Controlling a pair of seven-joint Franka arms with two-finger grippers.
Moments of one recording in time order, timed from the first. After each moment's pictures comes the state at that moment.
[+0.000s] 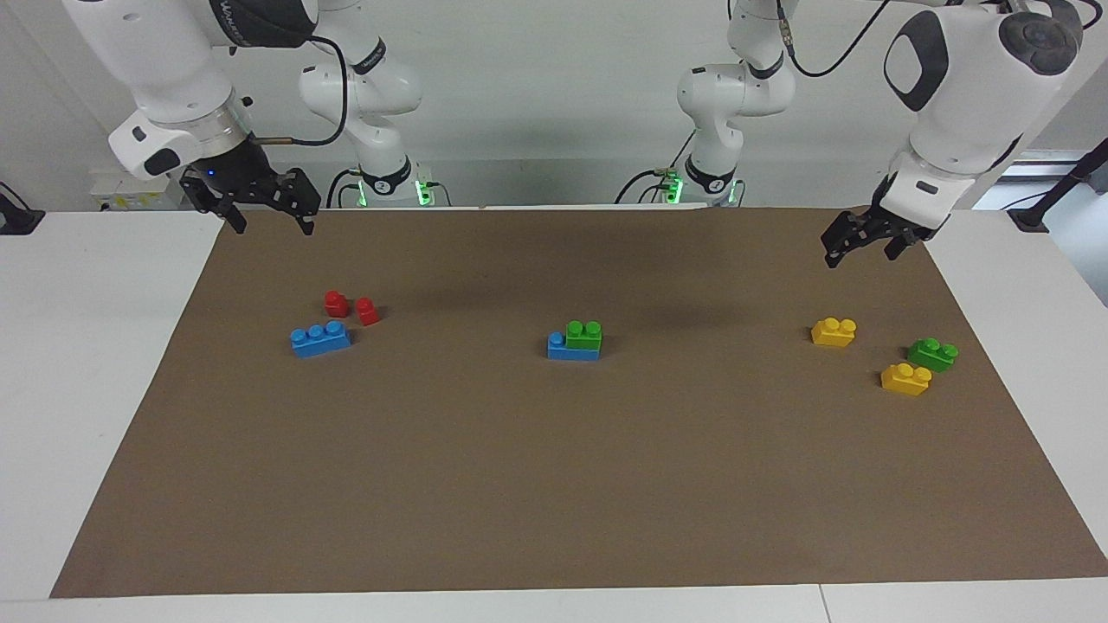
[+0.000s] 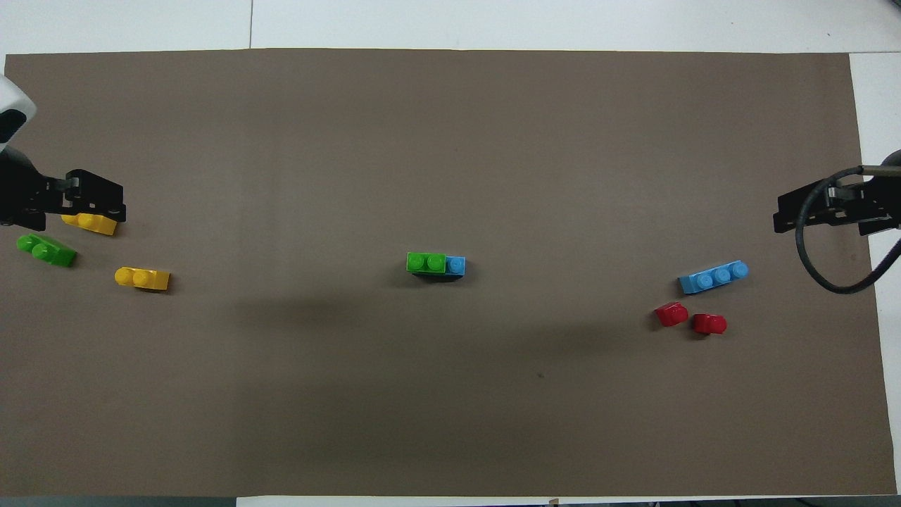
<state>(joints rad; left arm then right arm) -0.06 0.04 0.01 -1.57 0.03 1.56 -0.09 0.03 0.01 -0.03 -1.53 0.00 1.47 0.08</state>
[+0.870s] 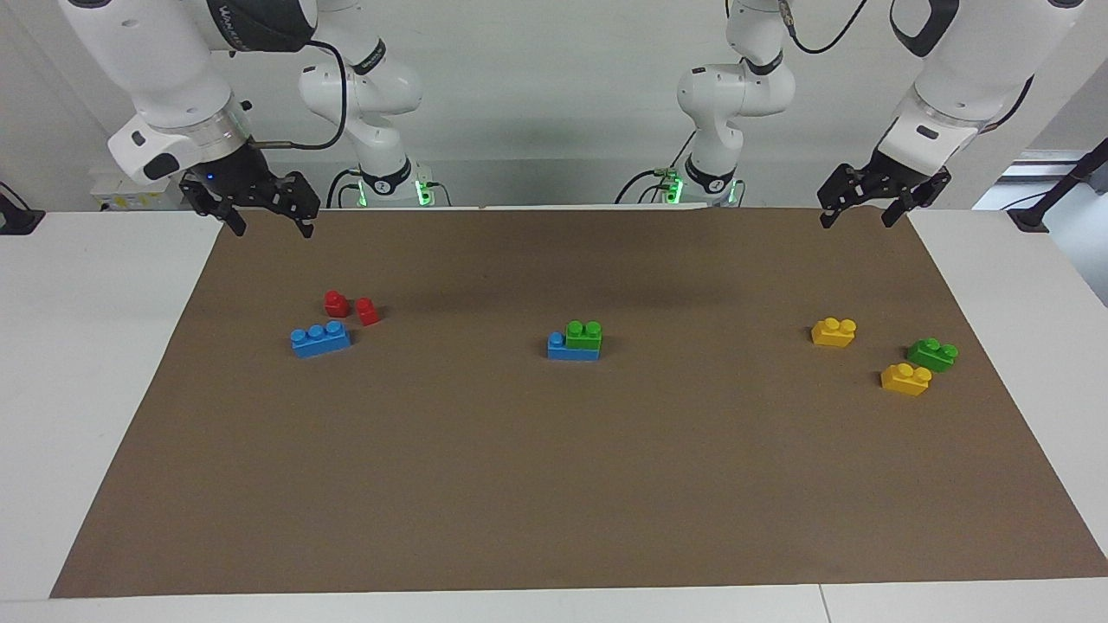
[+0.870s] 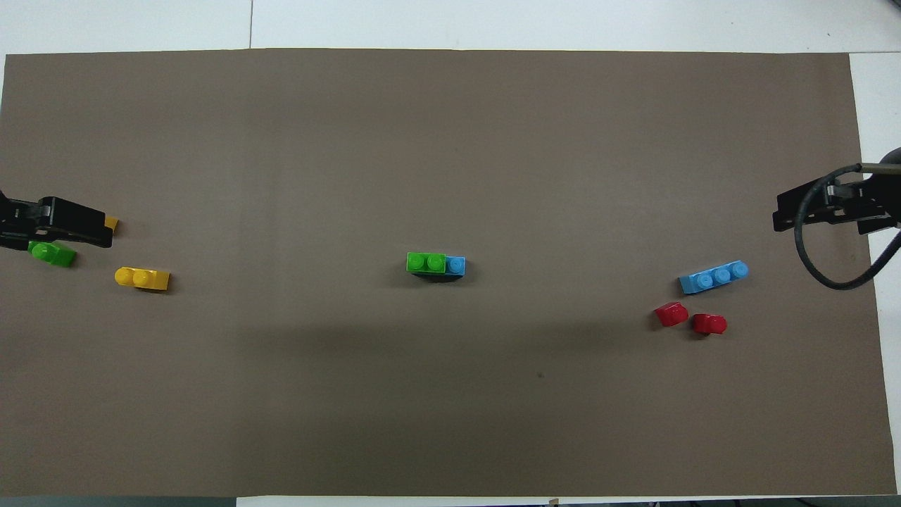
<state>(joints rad) -0.06 -0.03 0.01 -1.58 -0.02 1.49 0.00 0.03 0.02 -0.03 -1.53 0.00 1.47 0.08</state>
